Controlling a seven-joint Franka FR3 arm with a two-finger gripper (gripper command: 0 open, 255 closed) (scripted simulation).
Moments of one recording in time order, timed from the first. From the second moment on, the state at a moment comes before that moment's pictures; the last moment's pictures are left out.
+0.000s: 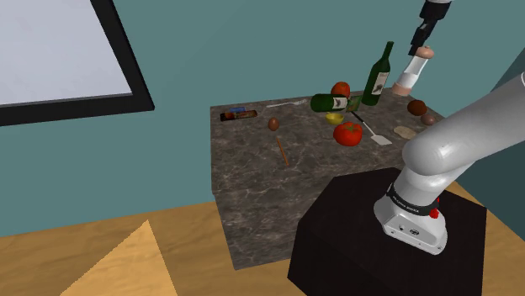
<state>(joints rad) -0.42 -0.41 -0.58 -2.04 -0.25 1.79 -0.85</state>
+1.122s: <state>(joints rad) -0.43 -0.39 -0.62 -2.26 -0.27 2.02 -0.83</state>
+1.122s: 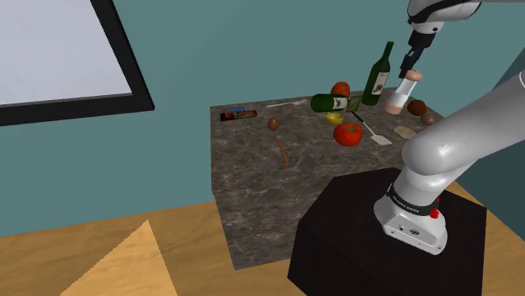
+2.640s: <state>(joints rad) -0.42 -0.30 -0.68 -2.41 -0.27 2.26 -0.85</state>
